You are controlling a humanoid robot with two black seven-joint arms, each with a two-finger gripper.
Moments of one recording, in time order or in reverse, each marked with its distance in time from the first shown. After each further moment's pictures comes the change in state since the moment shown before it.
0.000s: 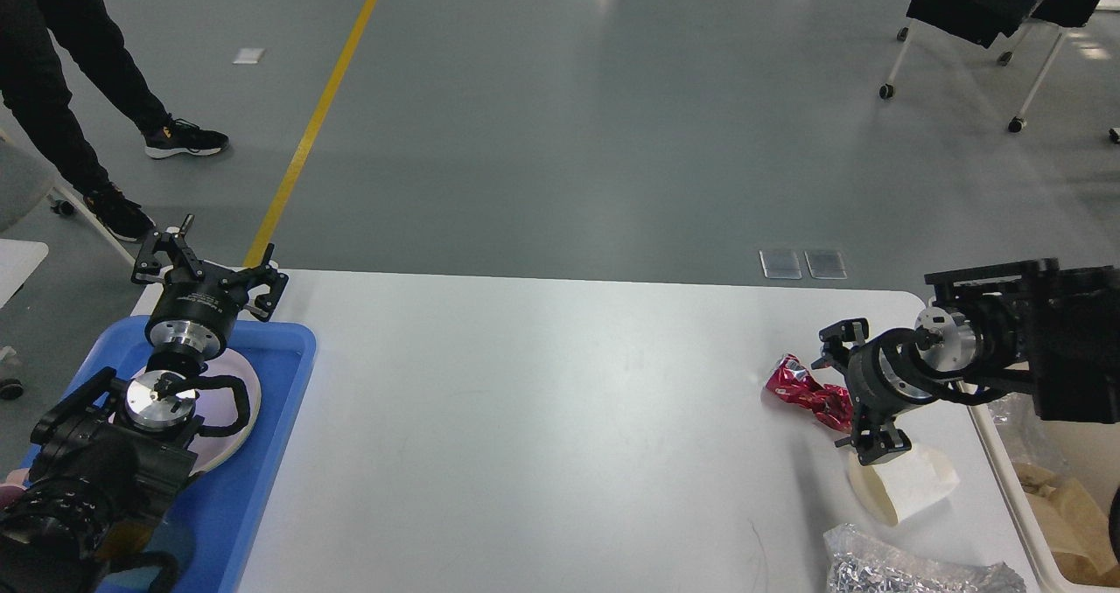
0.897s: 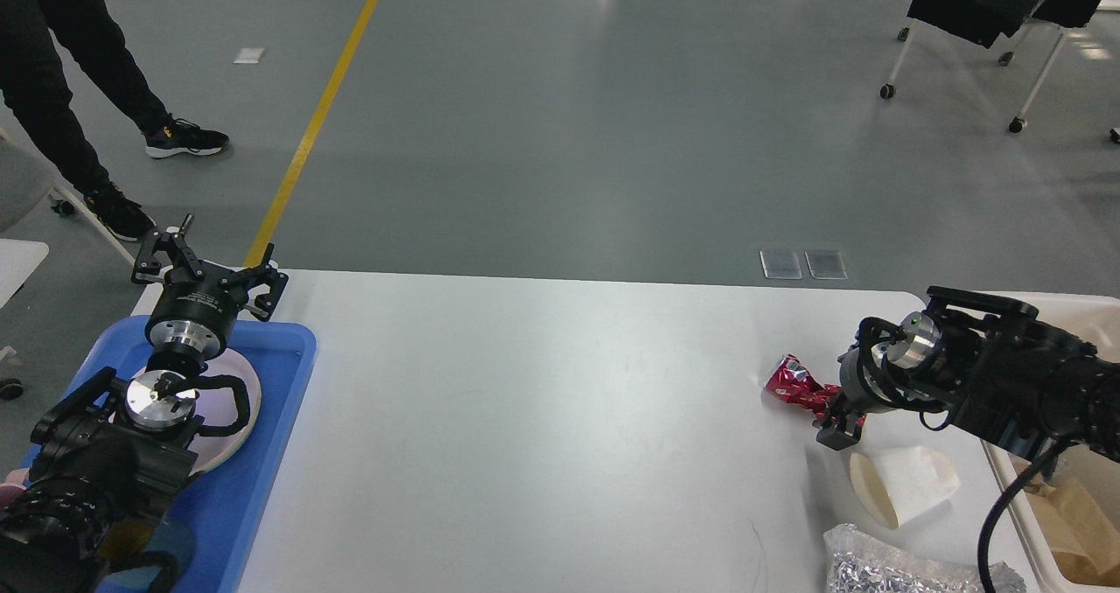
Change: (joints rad) left arm 0.000 0.000 0.000 0.000 0.000 0.000 0.000; right arm -0.334 0.131 0.386 -0.464 0.175 -0.235 0.000
